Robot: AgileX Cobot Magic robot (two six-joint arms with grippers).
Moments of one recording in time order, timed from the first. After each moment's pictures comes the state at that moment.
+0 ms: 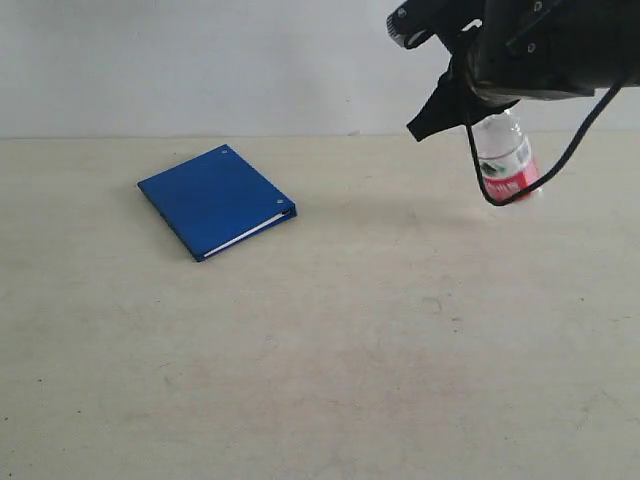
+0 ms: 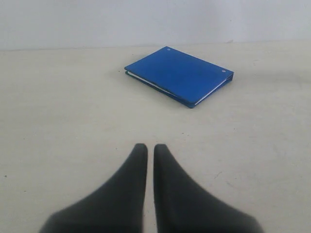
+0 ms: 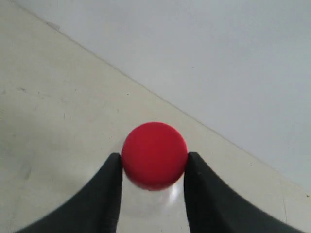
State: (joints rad) left arm -0.11 0.00 0.00 0.19 0.37 -0.21; right arm 0.50 1.78 -1.29 -1.25 0.60 0.85
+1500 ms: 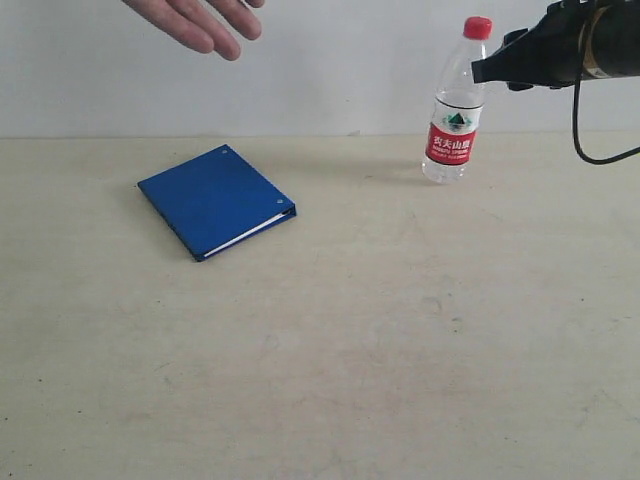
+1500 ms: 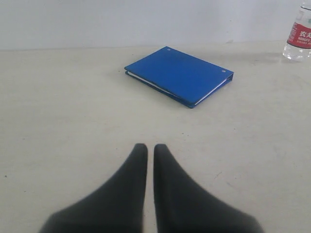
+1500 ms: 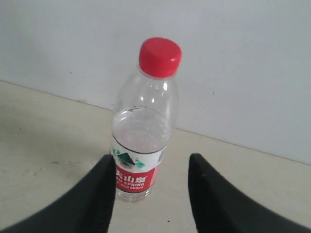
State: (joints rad) left arm -0.11 0.00 0.00 0.19 0.37 -0.21; right arm 0.11 1.78 -1.25 -1.60 -0.09 1.44
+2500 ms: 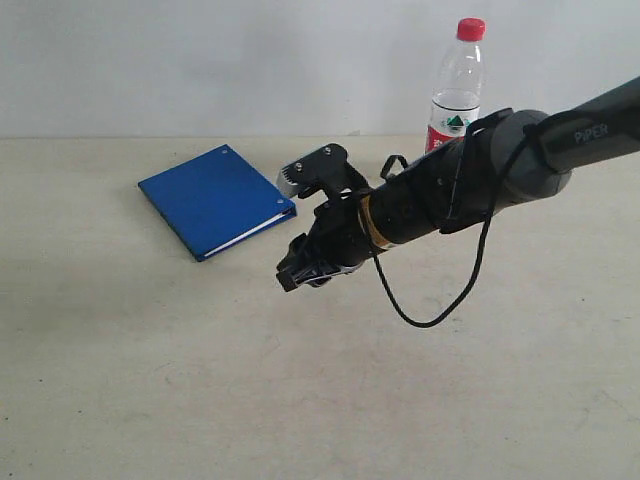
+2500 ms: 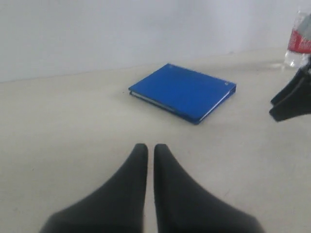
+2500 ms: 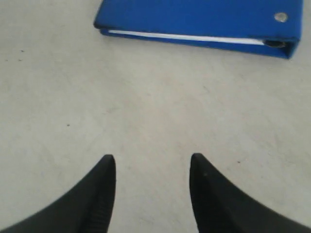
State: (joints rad) left arm -0.11 0.00 0.00 0.22 0.29 -0.17; right arm 0.51 2.12 -1.25 -1.75 -0.39 1.54
